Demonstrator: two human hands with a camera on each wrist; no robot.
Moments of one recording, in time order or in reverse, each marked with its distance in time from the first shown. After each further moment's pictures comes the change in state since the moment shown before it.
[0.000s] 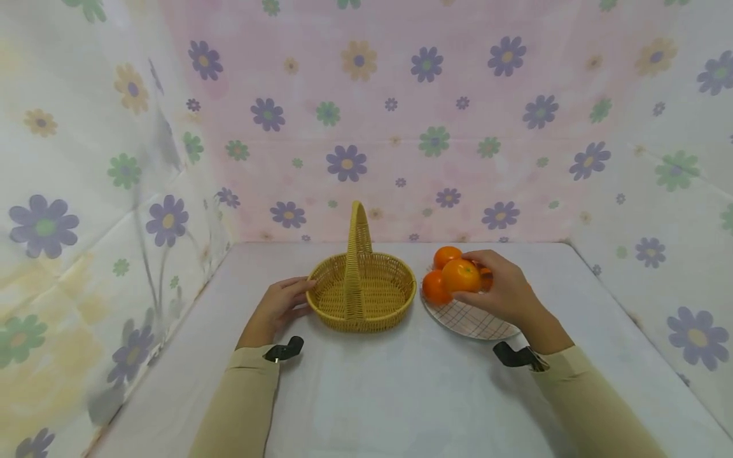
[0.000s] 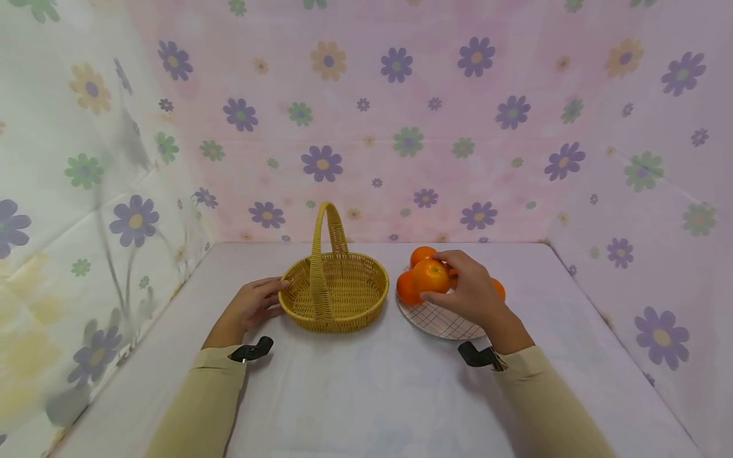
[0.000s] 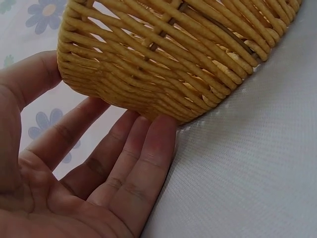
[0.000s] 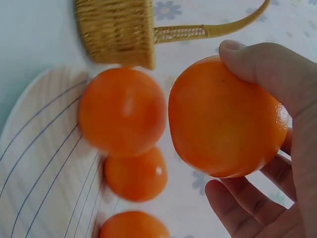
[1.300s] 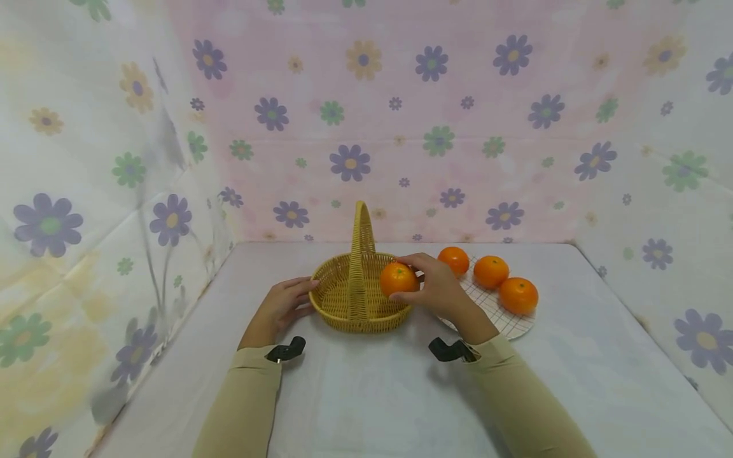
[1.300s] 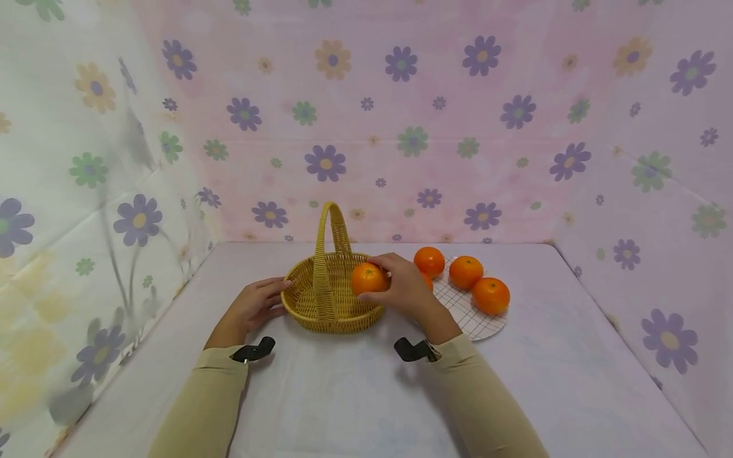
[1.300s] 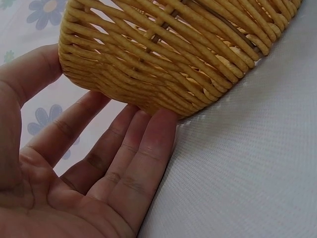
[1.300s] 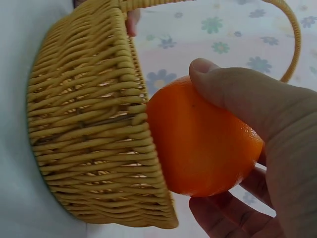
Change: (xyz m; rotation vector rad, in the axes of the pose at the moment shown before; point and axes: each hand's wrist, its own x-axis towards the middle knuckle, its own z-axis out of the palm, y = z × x) left_hand 0.000 -0.001 0.001 -0.035 -0.006 -0.014; right_hand 0.052 -0.065 0.080 0.203 -0.194 0.137
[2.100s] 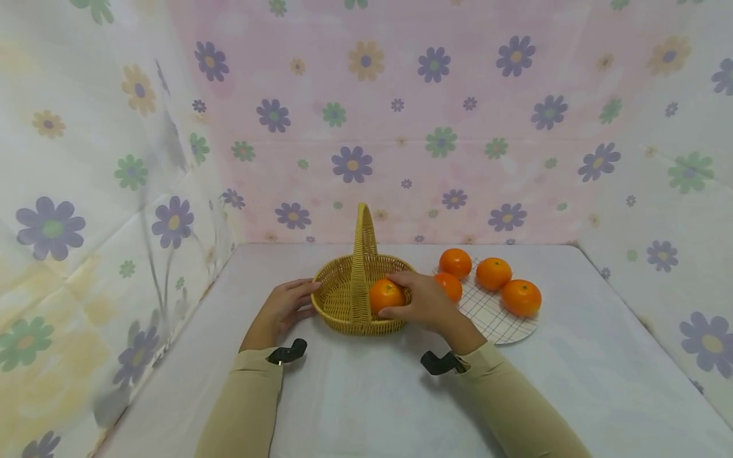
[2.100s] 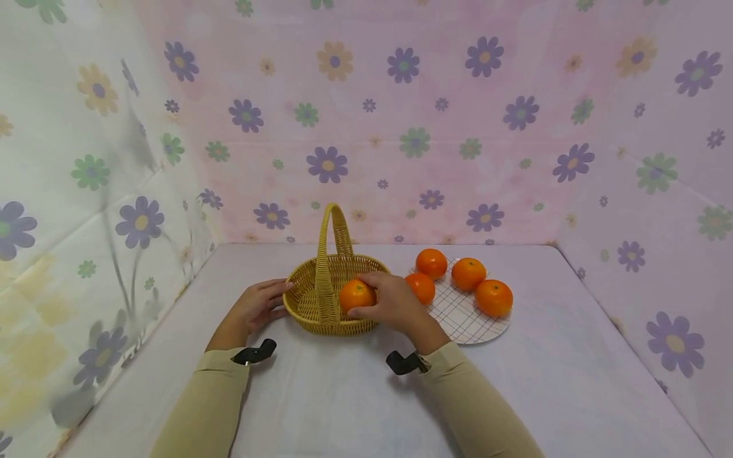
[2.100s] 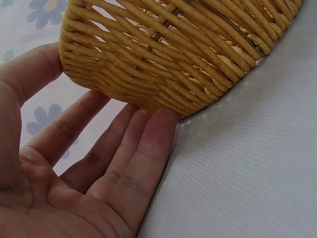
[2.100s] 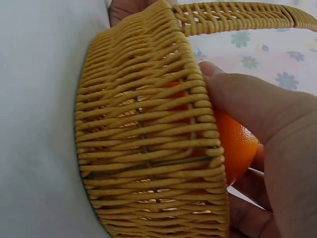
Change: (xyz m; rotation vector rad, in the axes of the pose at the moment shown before) left_hand 0.001 0.000 -0.001 0.009 -0.018 0.011; right_hand -0.001 0.002 0.032 -0.107 -0.101 0.007
